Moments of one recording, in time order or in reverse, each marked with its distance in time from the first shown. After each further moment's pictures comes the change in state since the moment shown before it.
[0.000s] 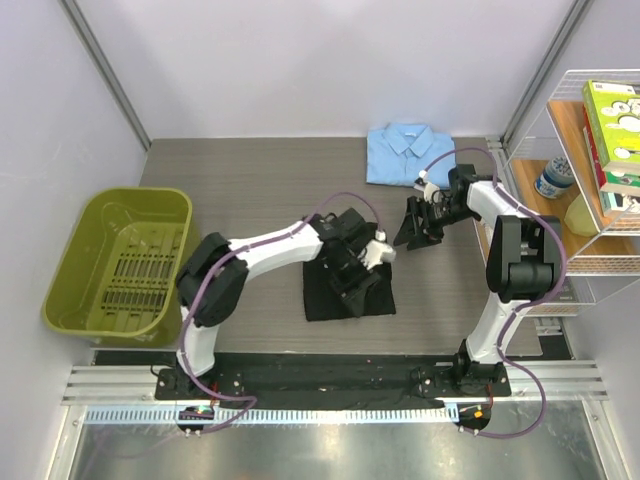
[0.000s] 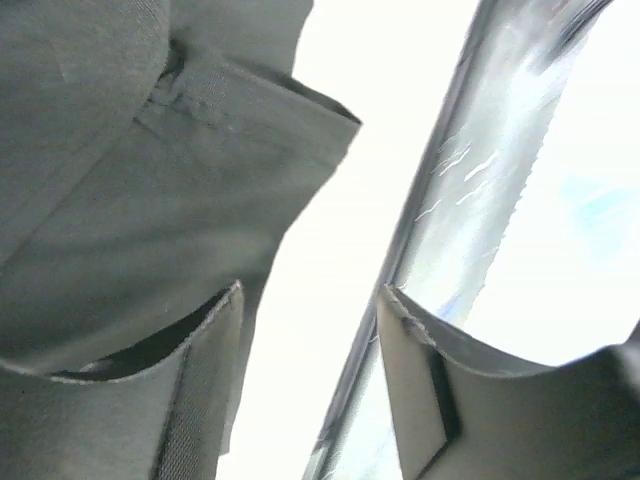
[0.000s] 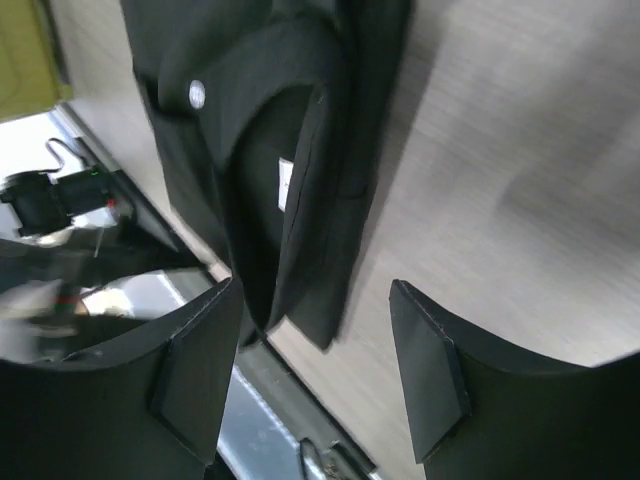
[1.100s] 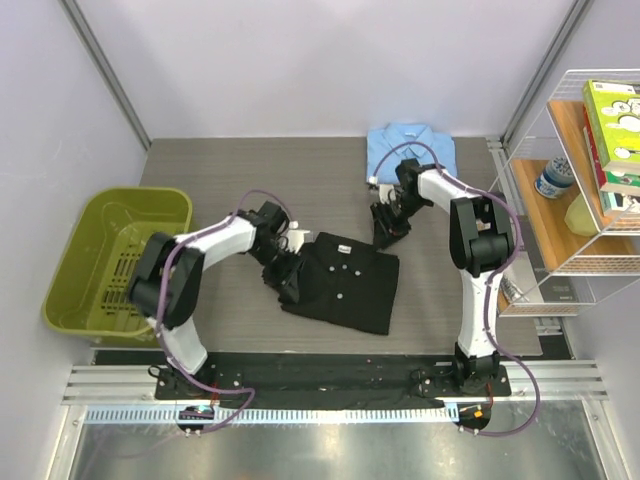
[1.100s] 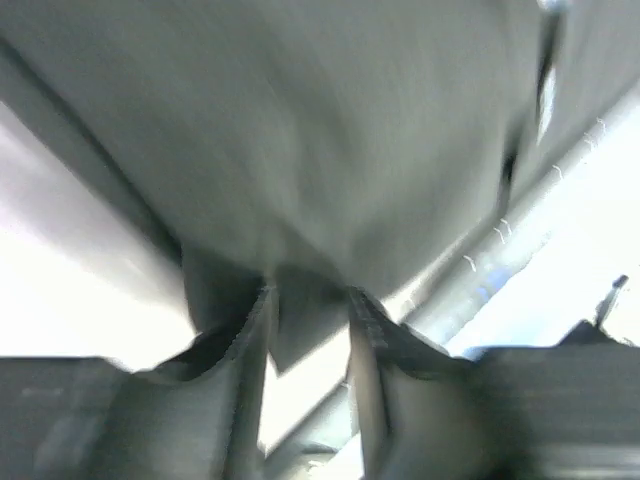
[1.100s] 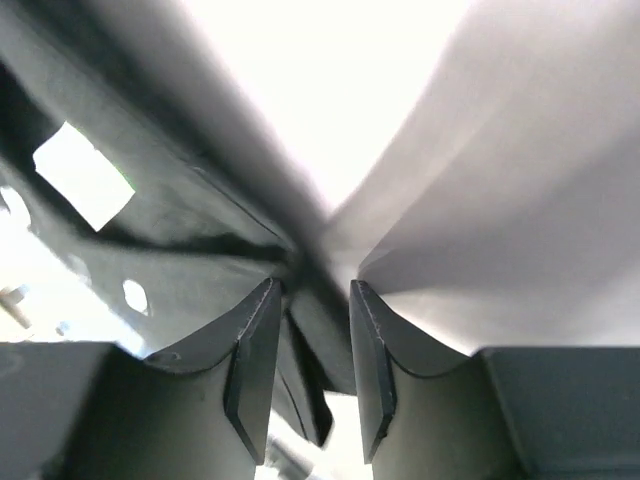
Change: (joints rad) left arm 0.415 -0.135 -0.307 0.039 -0.036 -0.094; right arm 0.231 0.282 0.232 -0.076 0.231 -0.070
